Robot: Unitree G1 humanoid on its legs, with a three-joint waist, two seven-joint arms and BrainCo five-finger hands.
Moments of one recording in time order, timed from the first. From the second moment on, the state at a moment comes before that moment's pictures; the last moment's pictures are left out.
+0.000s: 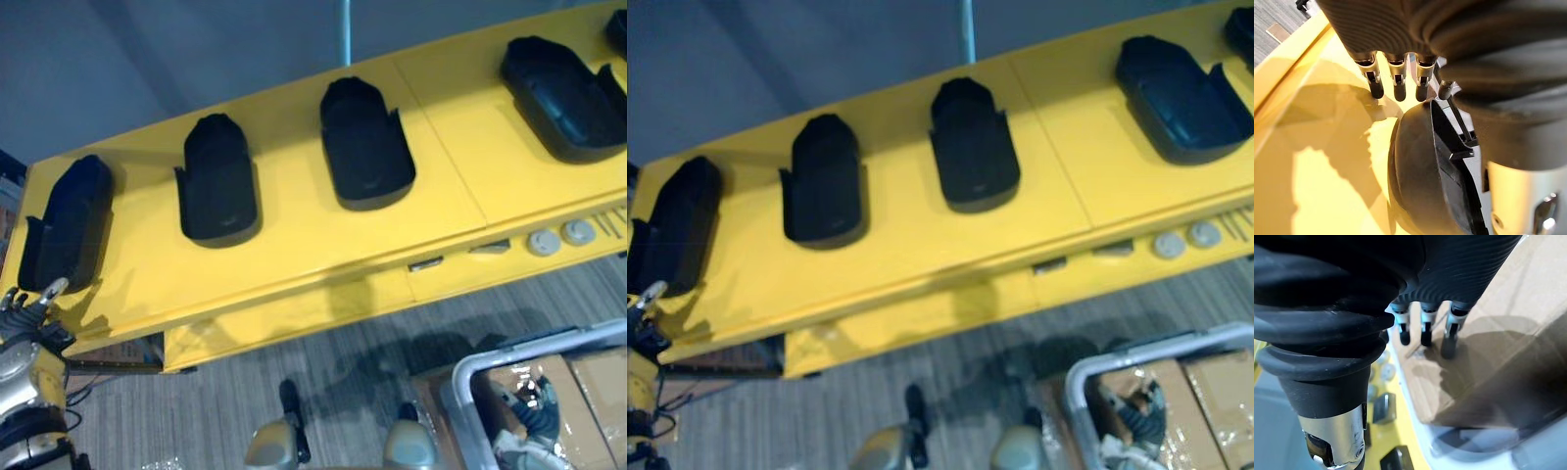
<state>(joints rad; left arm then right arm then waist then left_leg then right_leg) -0.20 0.67 0.54 0.67 -0.51 0.13 0.13 0.25 -0.20 -0.35 0.63 0.21 -0.37 -0.19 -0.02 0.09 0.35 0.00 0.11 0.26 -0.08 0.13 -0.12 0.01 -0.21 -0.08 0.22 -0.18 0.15</state>
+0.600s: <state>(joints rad) -0.17 0.66 0.55 0.65 -0.51 0.08 0.33 0.25 -0.20 -0.37 0.64 0.20 -0.38 -0.17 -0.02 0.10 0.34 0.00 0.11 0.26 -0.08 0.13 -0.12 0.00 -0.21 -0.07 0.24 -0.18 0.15</state>
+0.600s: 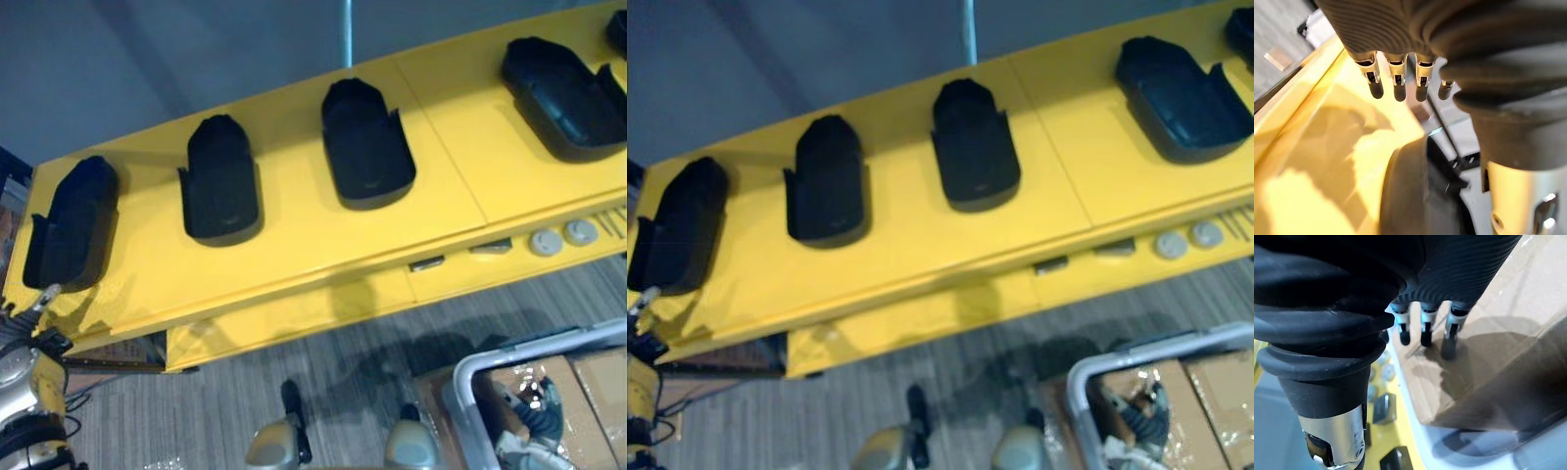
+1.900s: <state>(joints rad) -0.44 0.71 0.49 0.58 -0.50 0.10 0.38 0.23 -0.21 -0.25 0.63 0.19 -0.35 -0.24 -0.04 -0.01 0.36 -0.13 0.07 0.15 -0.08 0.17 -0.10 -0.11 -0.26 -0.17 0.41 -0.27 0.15</state>
